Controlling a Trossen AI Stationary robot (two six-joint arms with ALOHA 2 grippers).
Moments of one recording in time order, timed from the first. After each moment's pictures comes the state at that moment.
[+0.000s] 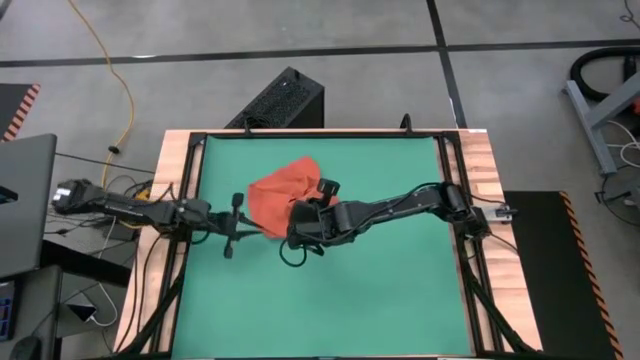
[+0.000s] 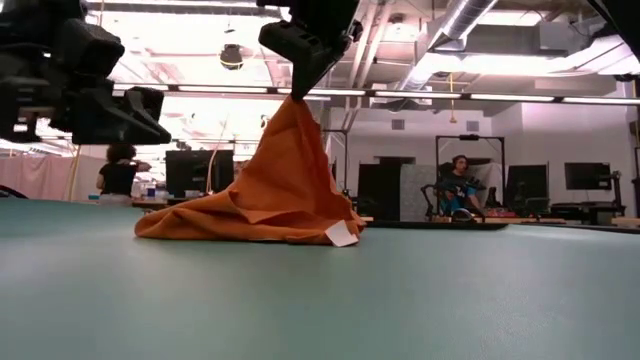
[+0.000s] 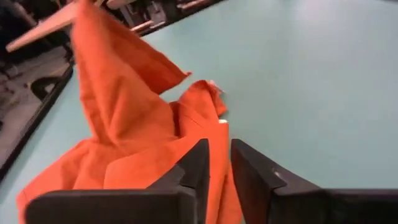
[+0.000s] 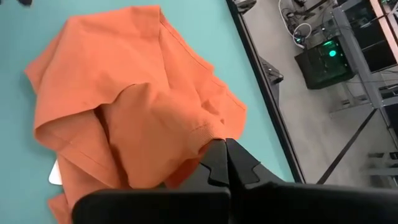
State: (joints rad) left arm -0.12 0.61 0.07 0.28 -0.09 0.34; right arm 0.19 2.10 2.01 -1.02 0.84 0.24
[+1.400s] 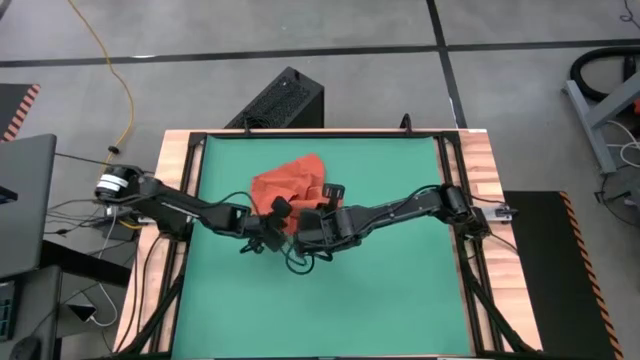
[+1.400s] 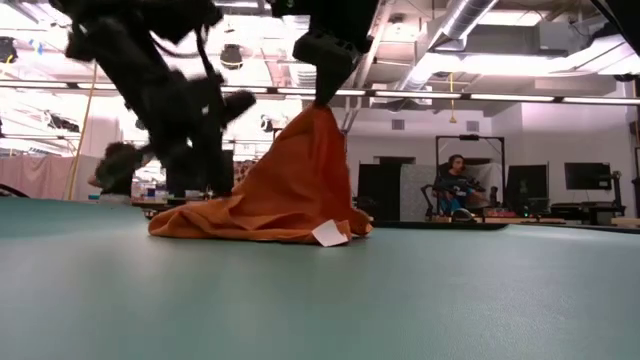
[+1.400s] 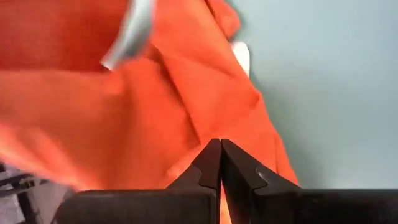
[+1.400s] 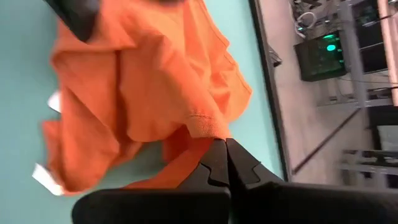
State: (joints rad) left arm -0.17 1.42 0.67 -0.11 -0.41 0.79; right arm 0.22 2.10 2.01 -1.22 0.84 0.24
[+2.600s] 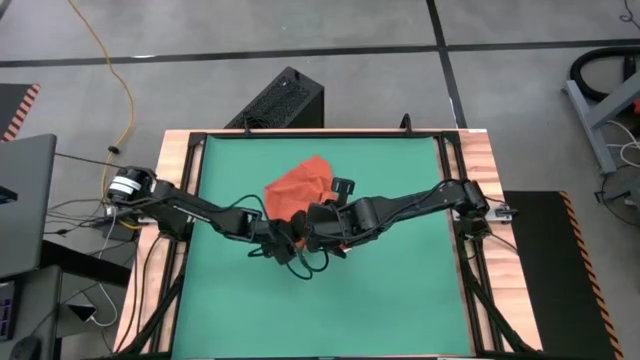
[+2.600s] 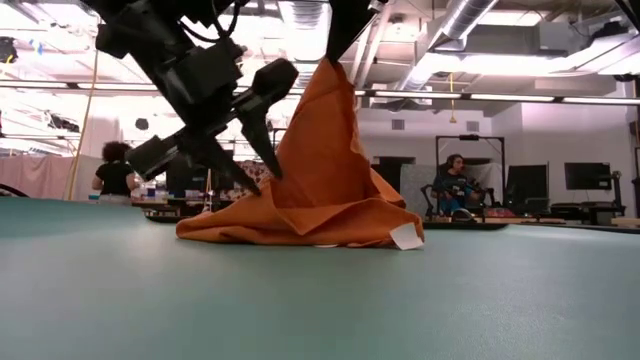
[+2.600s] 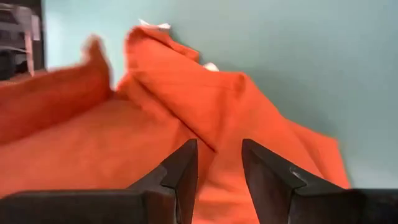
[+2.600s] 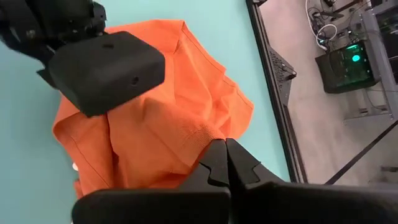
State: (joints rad) left arm -0.17 1.57 0.80 -0.01 -0.27 1.12; right arm 0.25 1.97 2.01 -1.22 0.76 0.23
